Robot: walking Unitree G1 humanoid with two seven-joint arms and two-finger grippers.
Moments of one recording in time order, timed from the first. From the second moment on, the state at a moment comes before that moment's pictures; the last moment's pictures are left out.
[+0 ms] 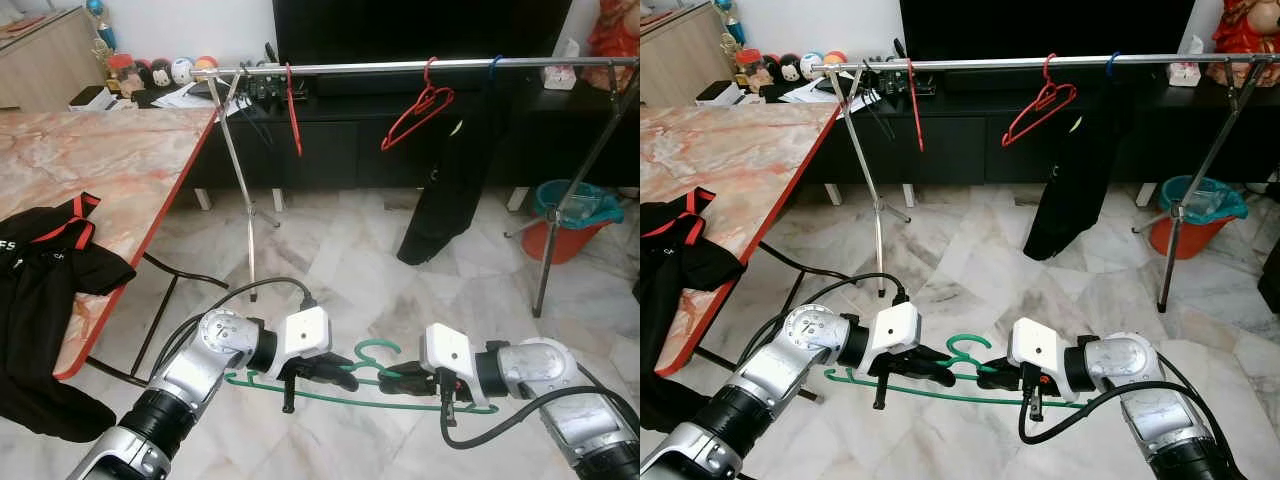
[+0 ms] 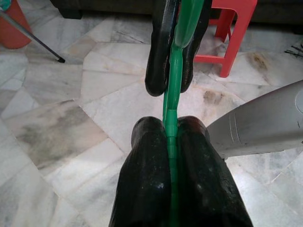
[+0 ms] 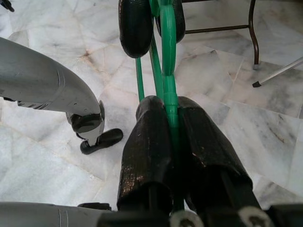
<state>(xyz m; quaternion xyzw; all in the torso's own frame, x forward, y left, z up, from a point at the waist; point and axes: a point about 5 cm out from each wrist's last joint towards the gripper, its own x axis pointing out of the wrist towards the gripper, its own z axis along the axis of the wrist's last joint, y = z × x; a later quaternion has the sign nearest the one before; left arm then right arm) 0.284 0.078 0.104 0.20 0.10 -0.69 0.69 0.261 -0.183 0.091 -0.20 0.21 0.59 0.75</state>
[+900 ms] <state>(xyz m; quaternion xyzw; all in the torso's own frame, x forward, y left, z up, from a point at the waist) 0.294 0.108 0.065 0.26 0.17 -0.61 0.72 0.265 -0.195 0.069 -0.23 0.25 0.53 0.78</state>
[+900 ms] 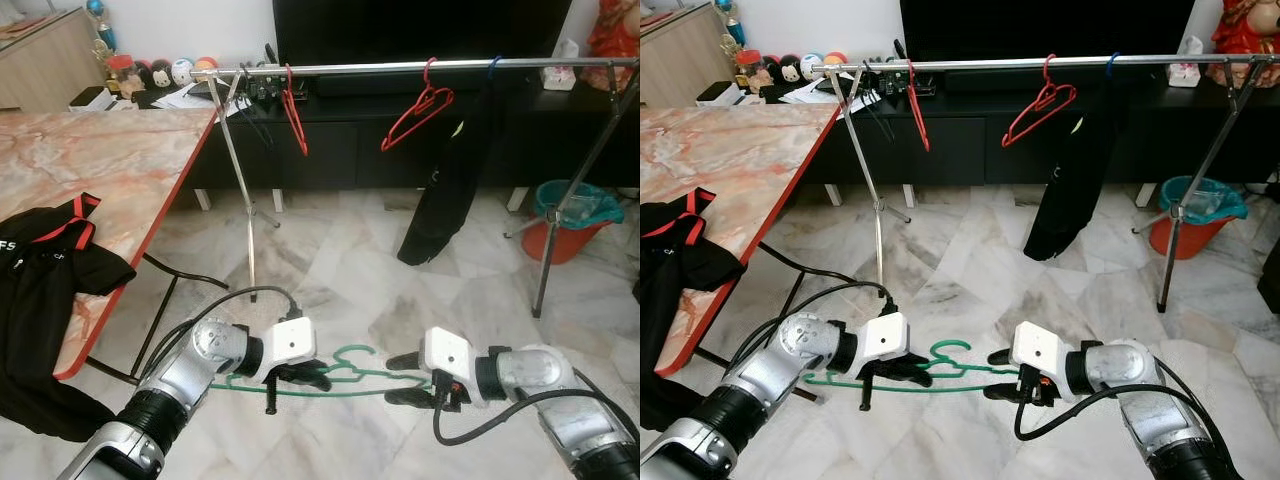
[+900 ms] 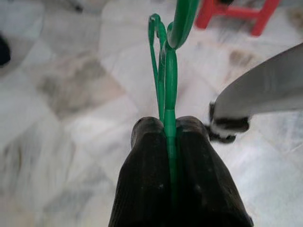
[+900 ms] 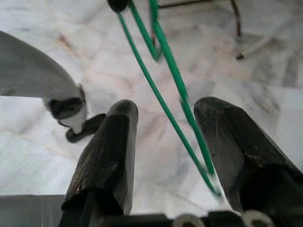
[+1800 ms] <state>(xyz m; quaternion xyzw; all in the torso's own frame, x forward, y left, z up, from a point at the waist) 0.245 0.214 -0.040 0.12 0.37 -0.07 0.92 0.194 -0.214 -0.074 0.06 0.44 -0.08 0.89</state>
